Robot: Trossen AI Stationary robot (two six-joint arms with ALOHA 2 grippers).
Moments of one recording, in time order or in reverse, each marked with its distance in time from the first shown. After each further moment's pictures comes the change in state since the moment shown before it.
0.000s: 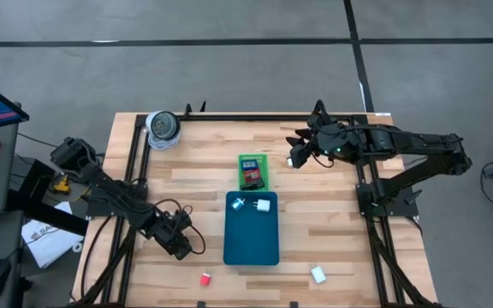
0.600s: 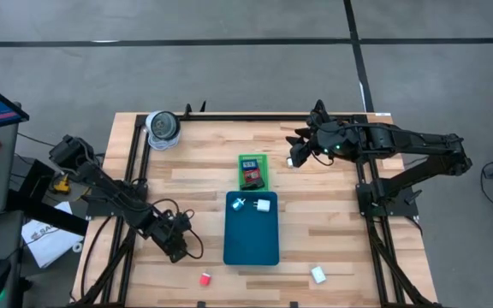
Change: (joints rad) left arm -0.014 -0.027 0.001 -0.013 -0.005 0.167; right arm -0.023 0.000 0.000 0.001 -0.034 -0.026
